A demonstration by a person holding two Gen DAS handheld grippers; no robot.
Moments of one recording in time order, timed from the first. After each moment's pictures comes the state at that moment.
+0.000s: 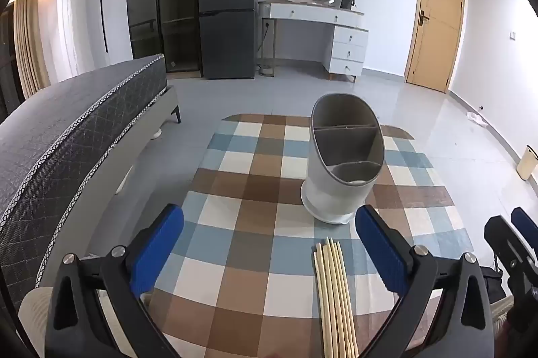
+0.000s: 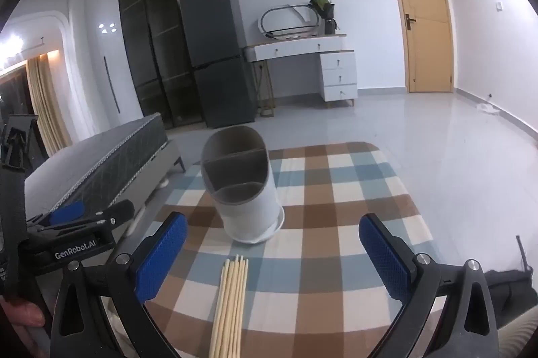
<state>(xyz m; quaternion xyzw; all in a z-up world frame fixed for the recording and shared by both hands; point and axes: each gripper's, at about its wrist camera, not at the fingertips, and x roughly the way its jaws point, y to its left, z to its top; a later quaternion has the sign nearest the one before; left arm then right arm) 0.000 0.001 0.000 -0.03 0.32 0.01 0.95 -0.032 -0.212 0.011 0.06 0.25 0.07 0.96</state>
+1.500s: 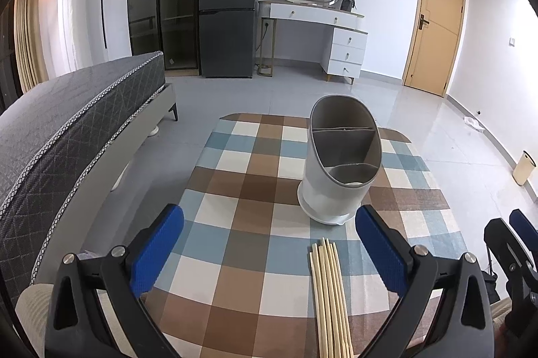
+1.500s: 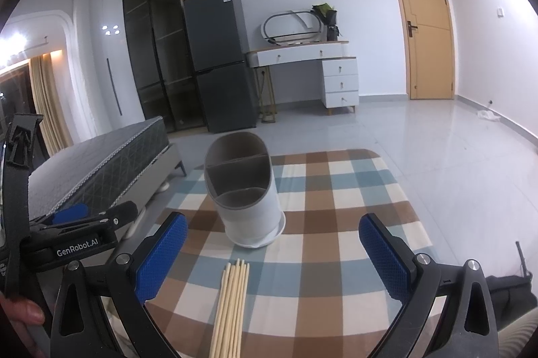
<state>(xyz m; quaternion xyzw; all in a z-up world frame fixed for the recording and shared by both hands) 0.002 0.003 0.002 -0.04 0.33 0.01 0.94 -0.034 -0.212 0.013 0.05 0.24 0.07 0.97</state>
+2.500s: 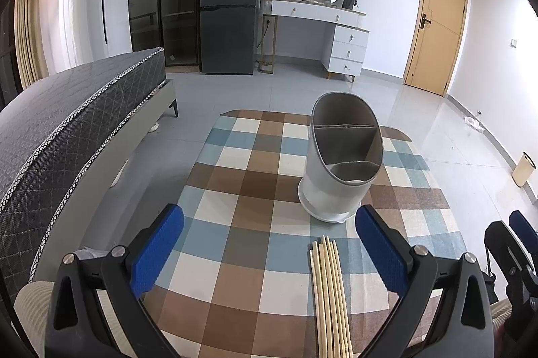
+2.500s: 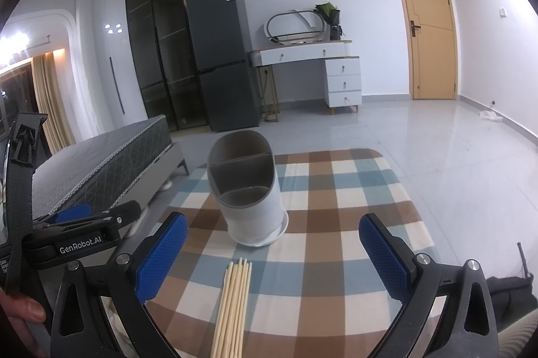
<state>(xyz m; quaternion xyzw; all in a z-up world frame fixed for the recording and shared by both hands) 0.002 0.003 -0.001 -0.04 0.34 0.01 0.94 -0.035 -0.209 0.013 0.05 0.24 0.07 0.97</state>
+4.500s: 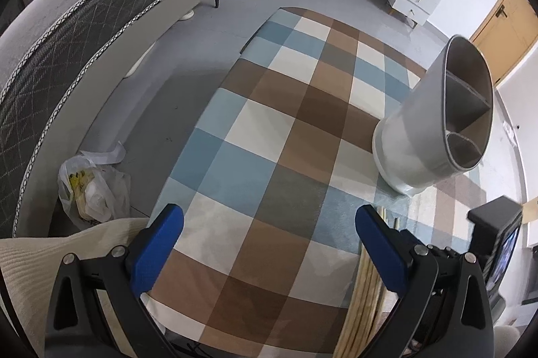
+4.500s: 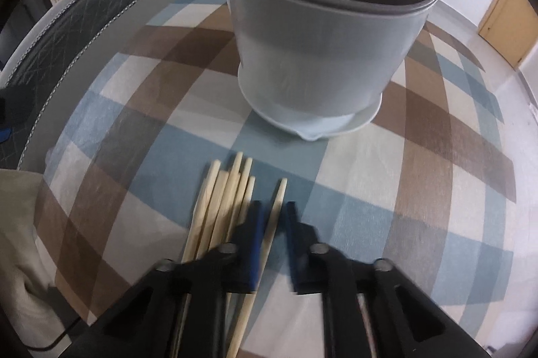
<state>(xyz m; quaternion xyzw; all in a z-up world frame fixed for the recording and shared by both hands) 0.068 0.061 -0.077 -0.15 0.53 0.08 0.83 0.104 -0.116 -0.150 -0.12 0.54 0.14 0.82</state>
